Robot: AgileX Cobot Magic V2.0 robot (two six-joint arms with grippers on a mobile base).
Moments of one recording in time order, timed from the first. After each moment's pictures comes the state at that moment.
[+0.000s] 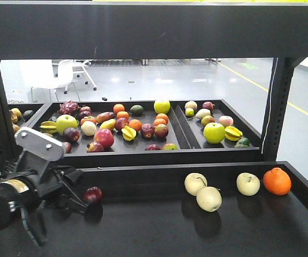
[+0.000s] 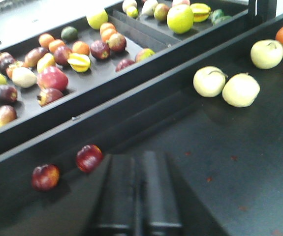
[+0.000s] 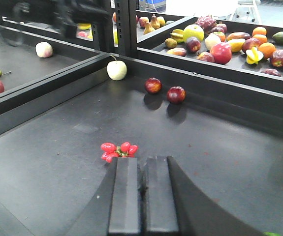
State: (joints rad) left arm -0.34 1.50 -1.05 -0.33 -0.05 0.52; right arm 0.30 0.65 -0.41 -1.77 -0.40 1.75
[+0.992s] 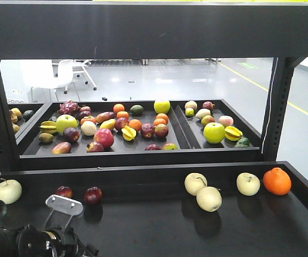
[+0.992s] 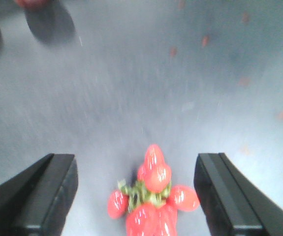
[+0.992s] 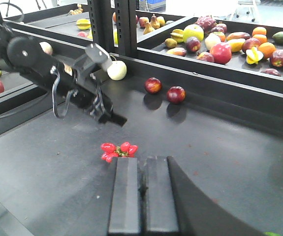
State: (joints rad) left arm -0.29 1.89 -1.06 -0.41 0.09 0.42; right arm 0.30 0.65 -0.41 -1.77 -0.40 1.75
